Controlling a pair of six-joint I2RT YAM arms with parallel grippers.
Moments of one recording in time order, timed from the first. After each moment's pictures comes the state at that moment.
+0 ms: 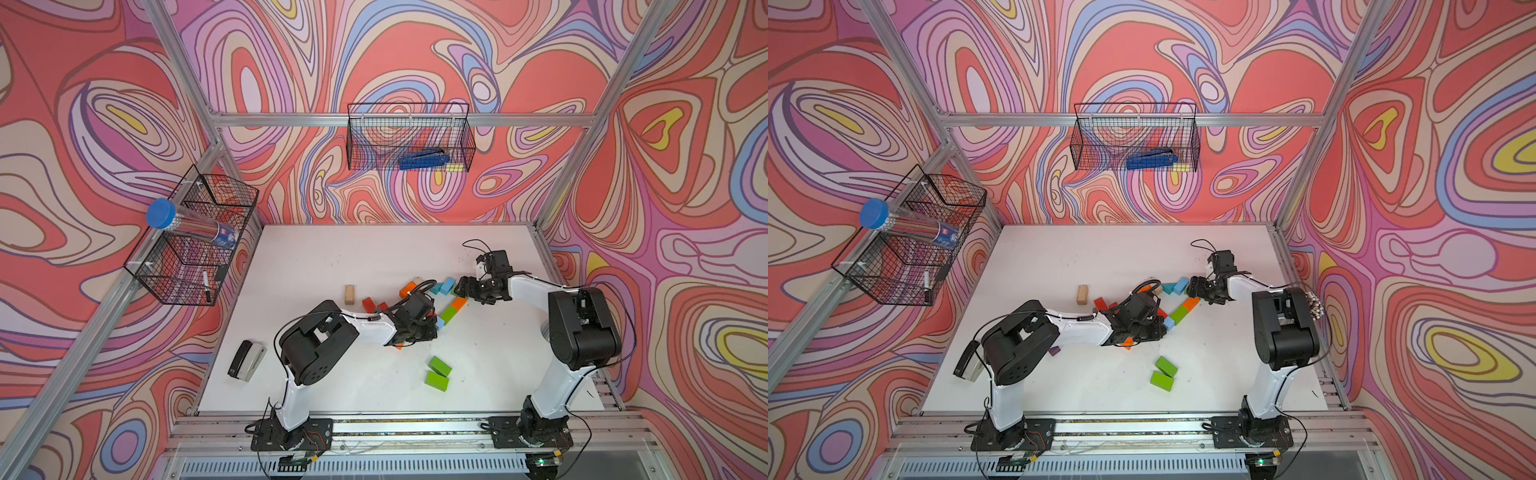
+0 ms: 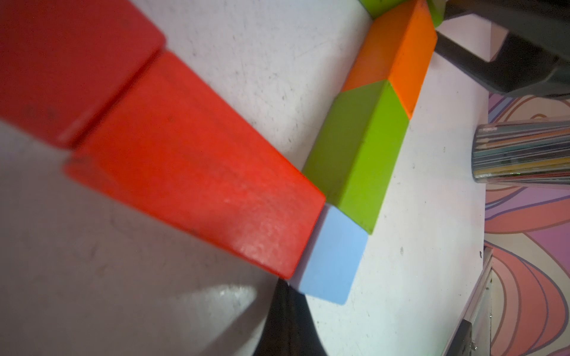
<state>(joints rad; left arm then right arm) -0.89 1.97 1.06 0.06 0.18 -0.92 0.11 1.82 1.06 -0.32 -0.27 0.28</state>
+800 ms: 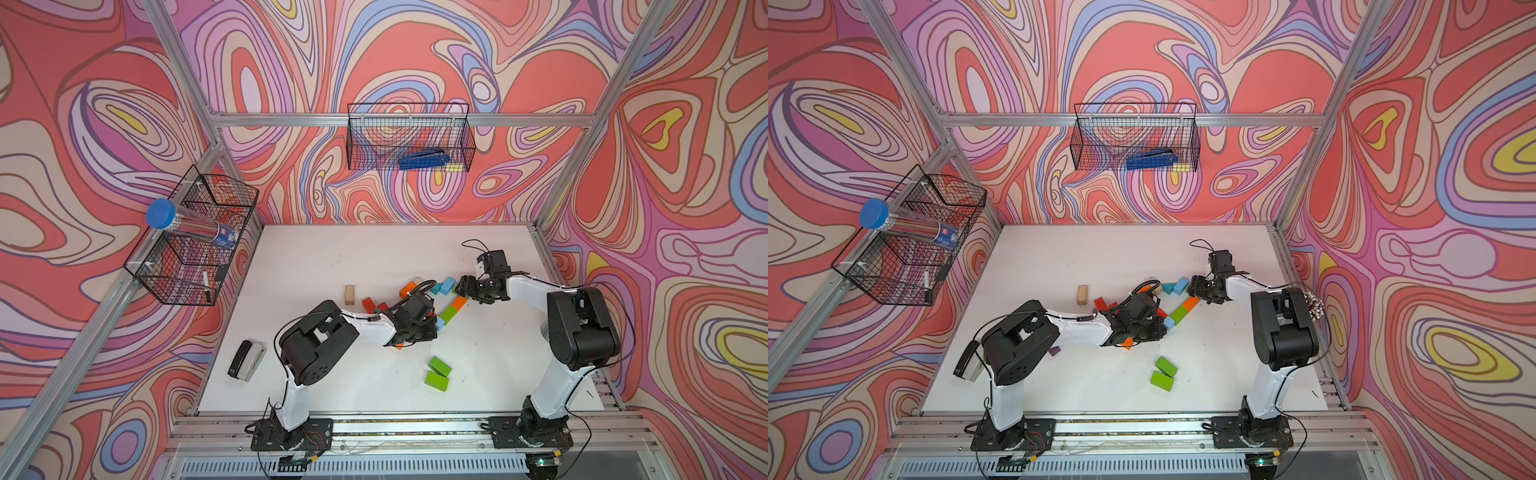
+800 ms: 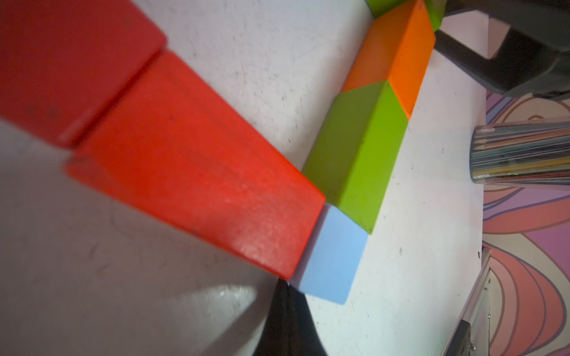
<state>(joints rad) -0.89 1.96 1.06 0.08 0.18 -0.92 0.12 1.82 1.06 -0.30 -0.23 0.34</state>
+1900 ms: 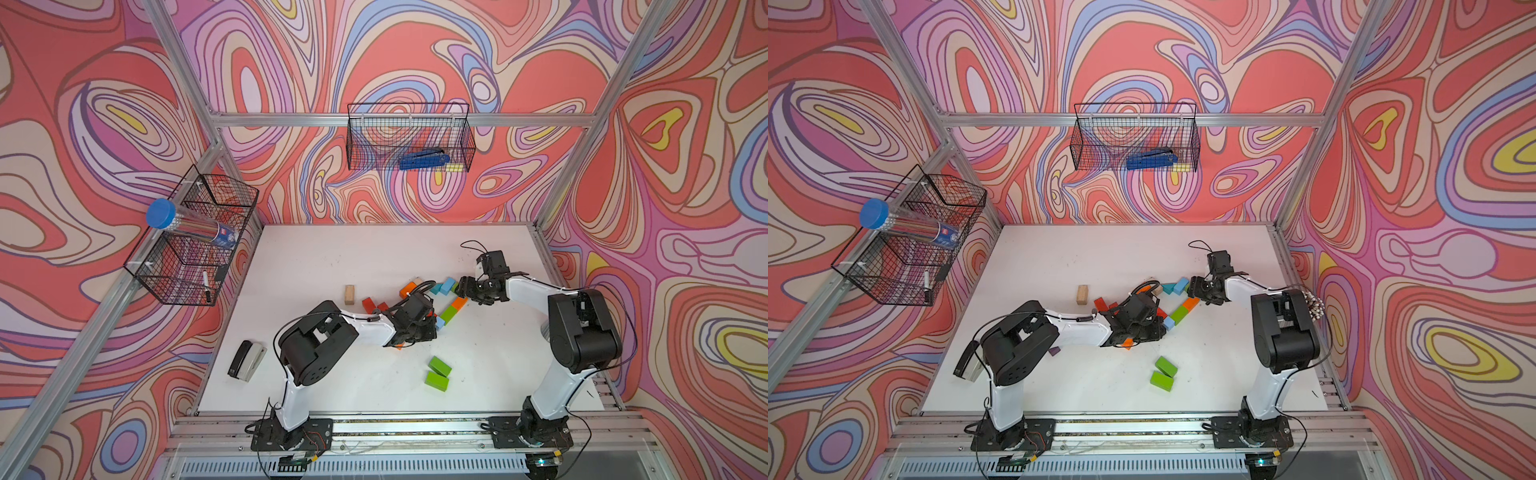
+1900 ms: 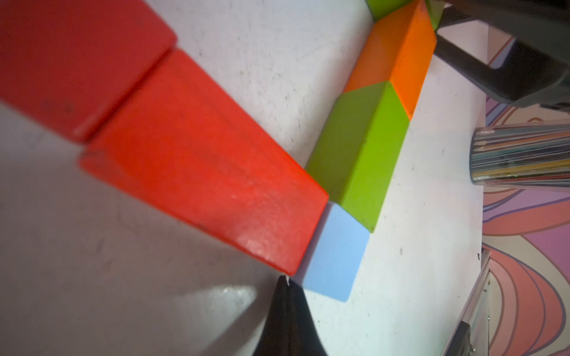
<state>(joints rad) -0.89 1.95 1.04 0.08 0.17 -0.93 0.14 1.78 1.05 -0.33 -0.20 0.35</state>
